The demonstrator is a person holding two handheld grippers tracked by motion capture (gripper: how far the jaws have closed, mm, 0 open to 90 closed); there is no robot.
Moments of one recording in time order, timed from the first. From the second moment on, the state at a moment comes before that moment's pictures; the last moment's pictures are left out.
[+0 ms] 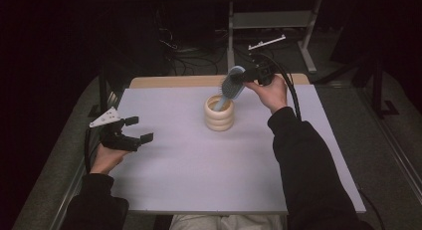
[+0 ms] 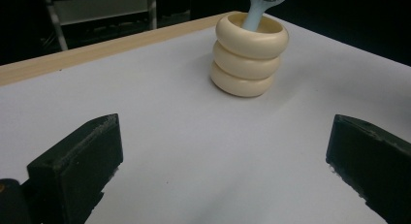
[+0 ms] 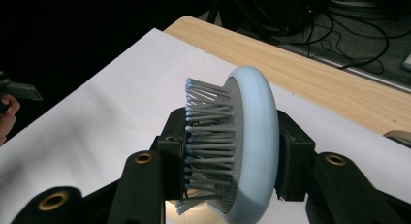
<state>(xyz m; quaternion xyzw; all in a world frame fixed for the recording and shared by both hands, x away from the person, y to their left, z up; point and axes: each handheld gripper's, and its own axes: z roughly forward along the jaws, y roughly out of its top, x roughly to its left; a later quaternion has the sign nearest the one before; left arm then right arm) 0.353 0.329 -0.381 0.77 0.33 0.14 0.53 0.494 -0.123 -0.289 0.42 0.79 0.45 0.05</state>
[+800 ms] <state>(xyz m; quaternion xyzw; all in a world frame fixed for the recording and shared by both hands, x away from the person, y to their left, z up) 0.353 0.327 -0.384 0.77 0.33 0.14 0.53 0.503 -0.131 -0.311 0.45 0.75 0.48 -0.01</state>
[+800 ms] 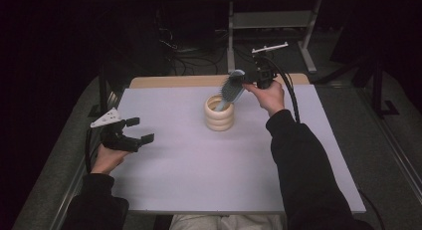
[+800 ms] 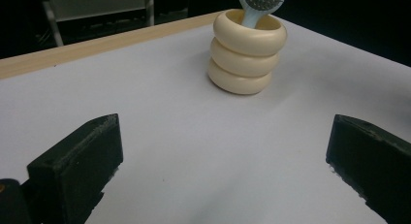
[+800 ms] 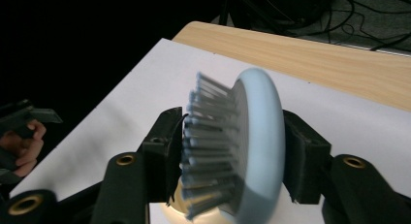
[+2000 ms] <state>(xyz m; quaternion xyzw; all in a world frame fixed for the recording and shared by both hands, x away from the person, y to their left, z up) 0.352 0.323 -0.386 0.78 0.32 0.14 0.52 0.462 -0.183 -0.321 0.38 0.79 0.47 0.08</state>
